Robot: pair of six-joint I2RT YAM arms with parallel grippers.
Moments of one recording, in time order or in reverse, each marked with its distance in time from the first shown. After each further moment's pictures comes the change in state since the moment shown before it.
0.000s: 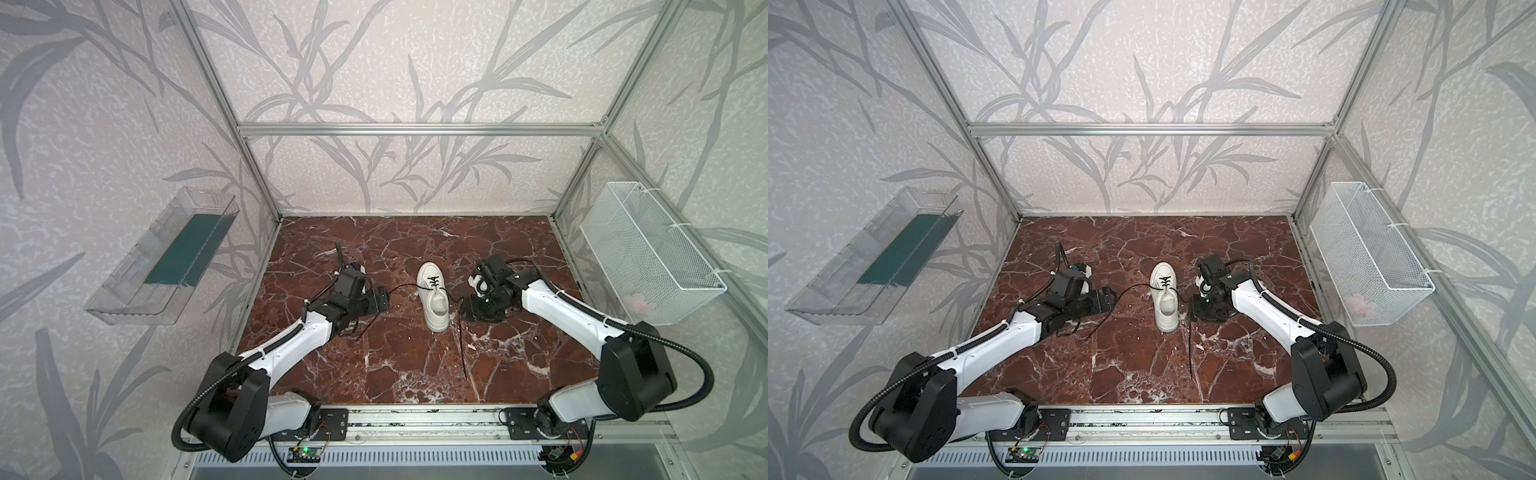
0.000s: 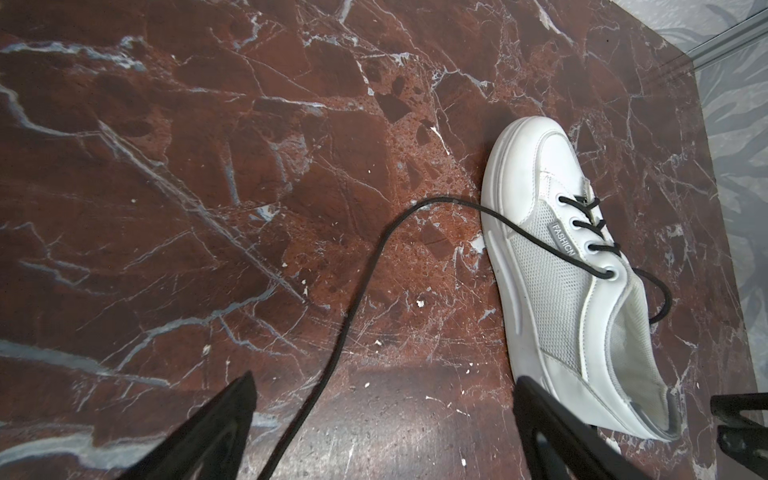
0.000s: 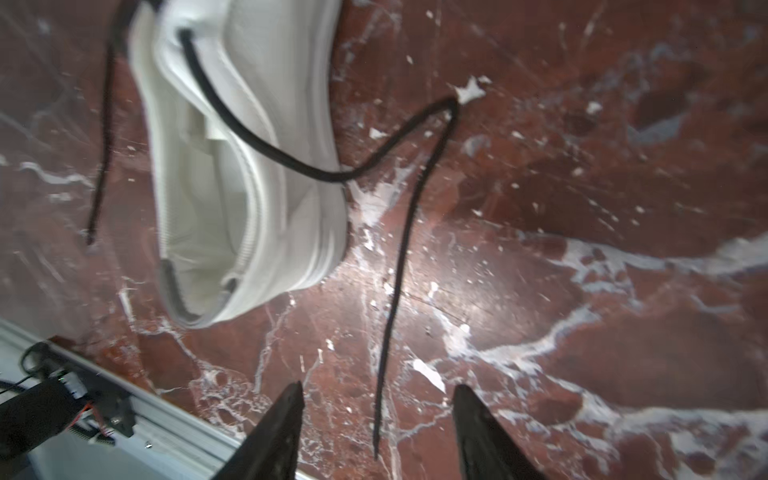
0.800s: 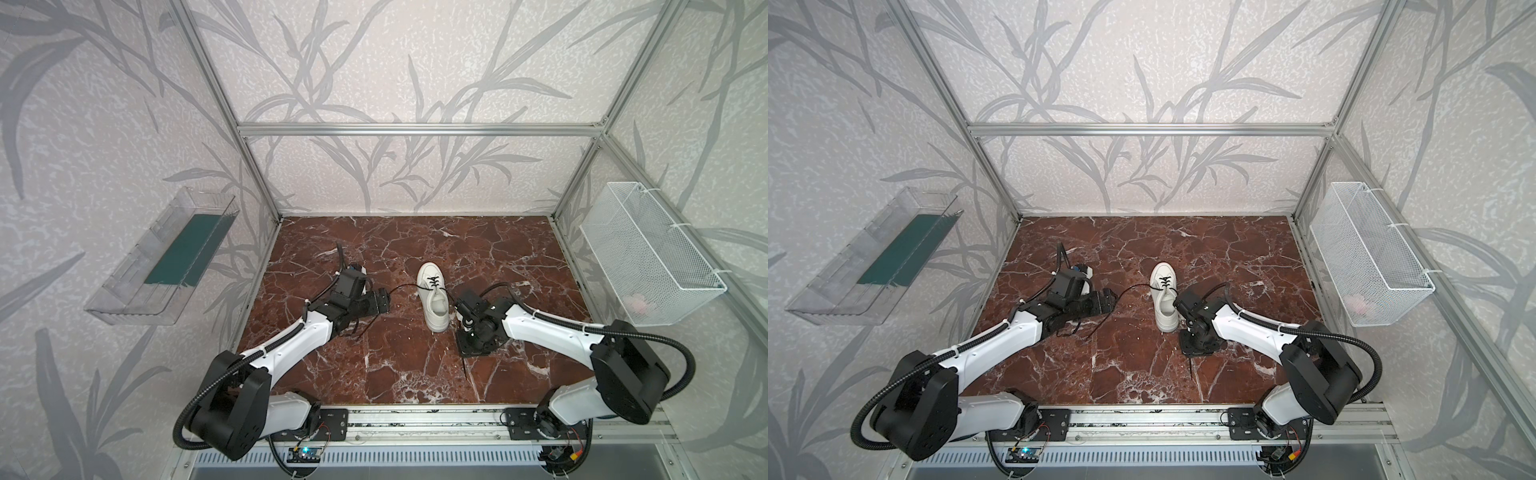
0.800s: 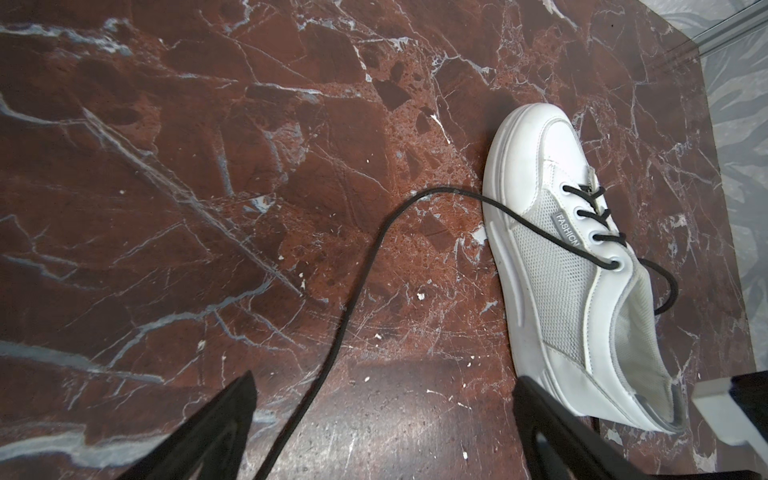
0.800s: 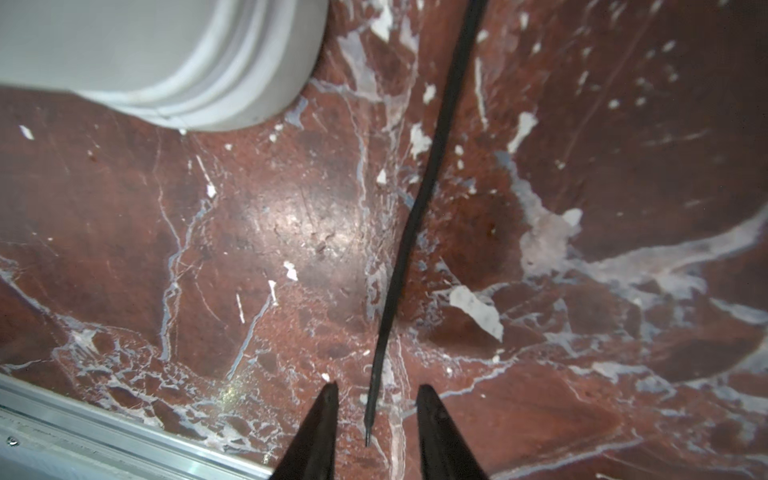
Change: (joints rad) left arm 0.000 0.008 0.000 -0.007 0.011 0.003; right arm 0.253 0.025 -0.190 0.098 0.053 0.182
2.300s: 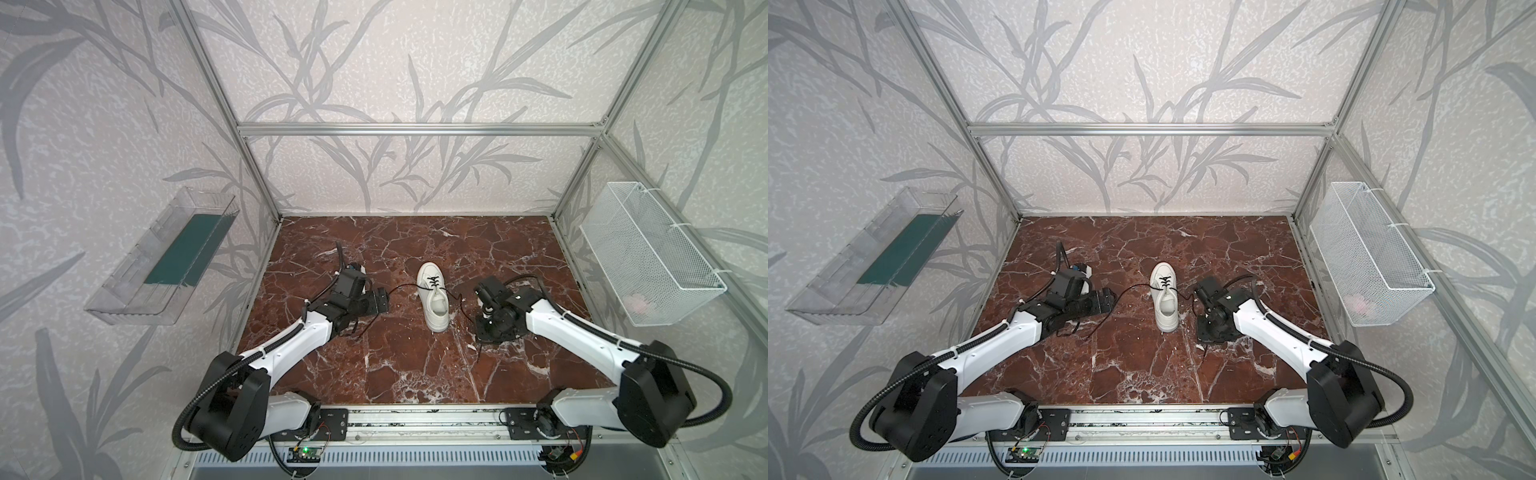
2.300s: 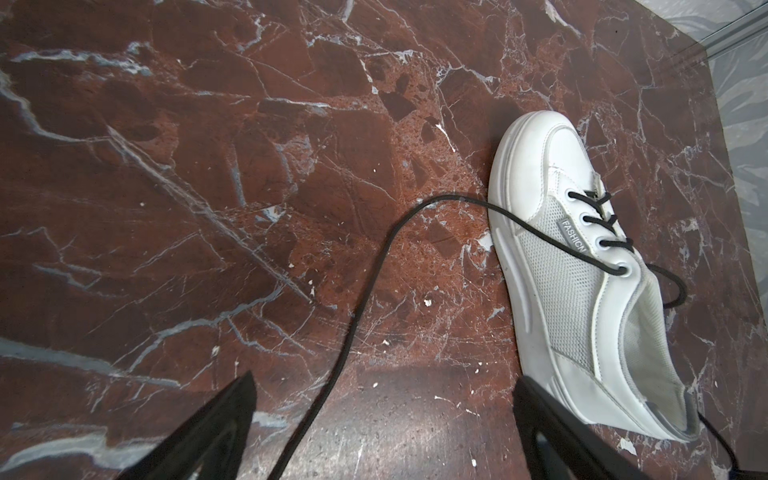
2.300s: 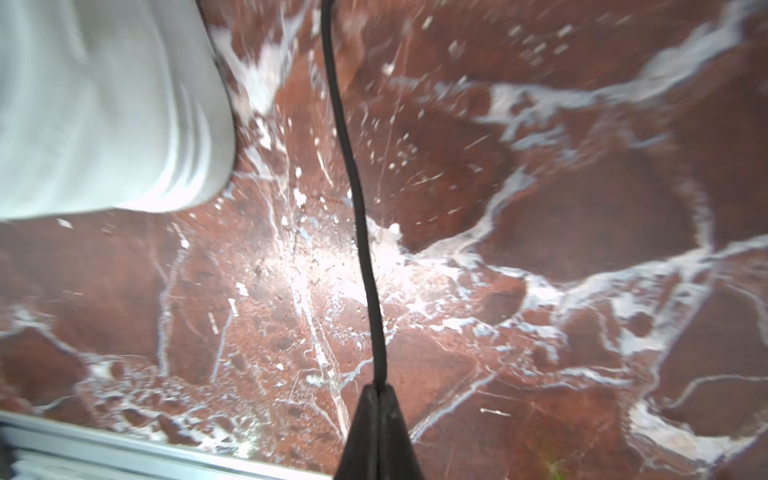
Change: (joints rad) left arm 0.000 -0.006 0.000 0.002 -0.027 0.018; right arm -0.189 -0.203 0.043 -0.148 0.065 -0.040
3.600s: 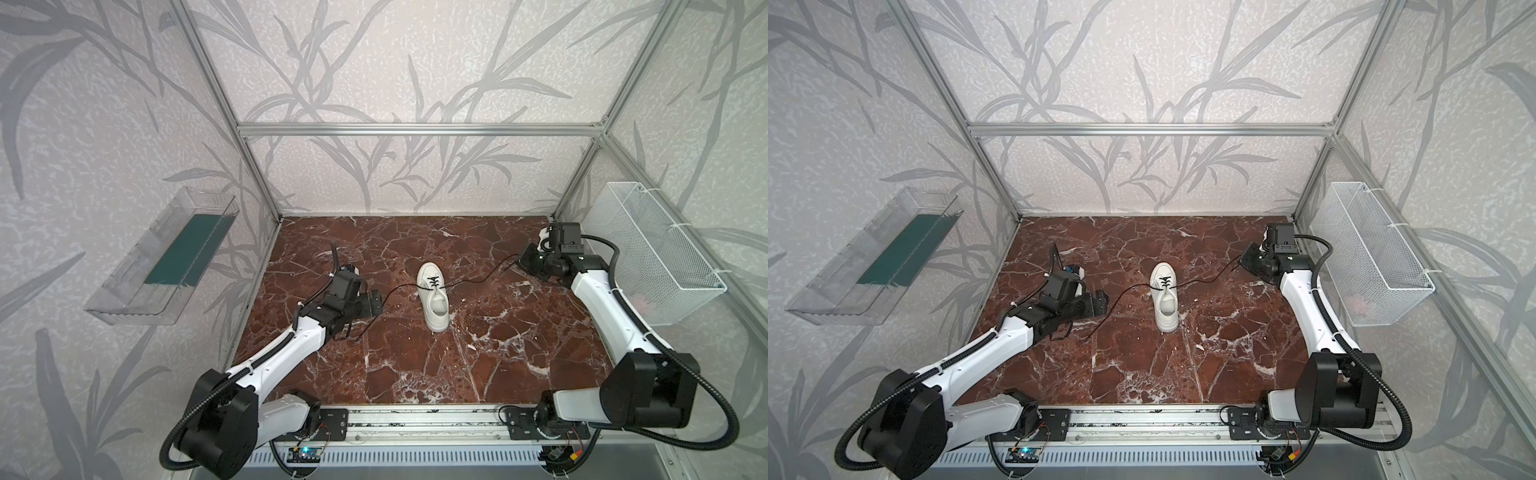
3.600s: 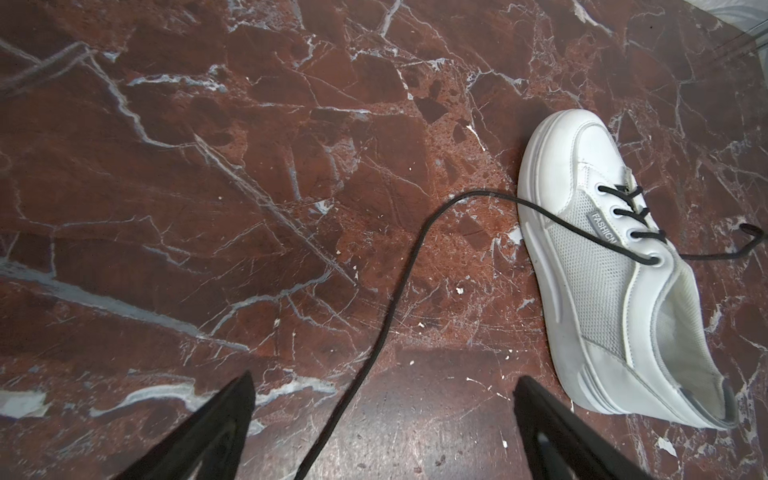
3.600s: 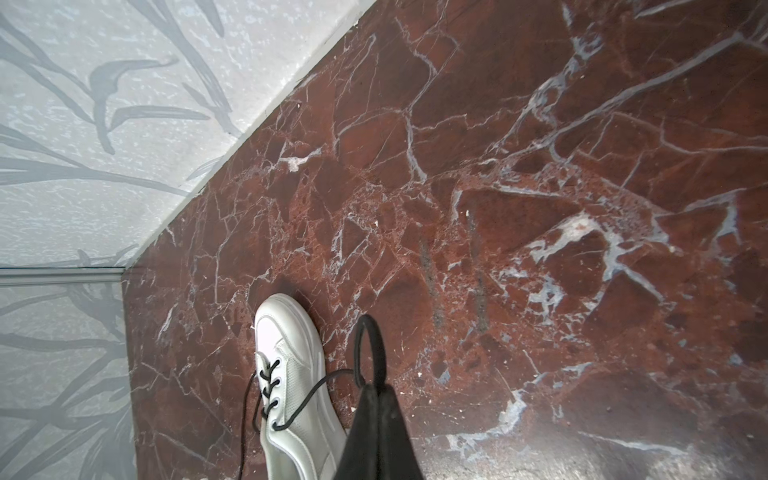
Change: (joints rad) left arm 0.022 -0.093 0.000 -0.119 -0.071 0.042; right arm -0.555 0.103 0.293 0.331 -0.171 0.073
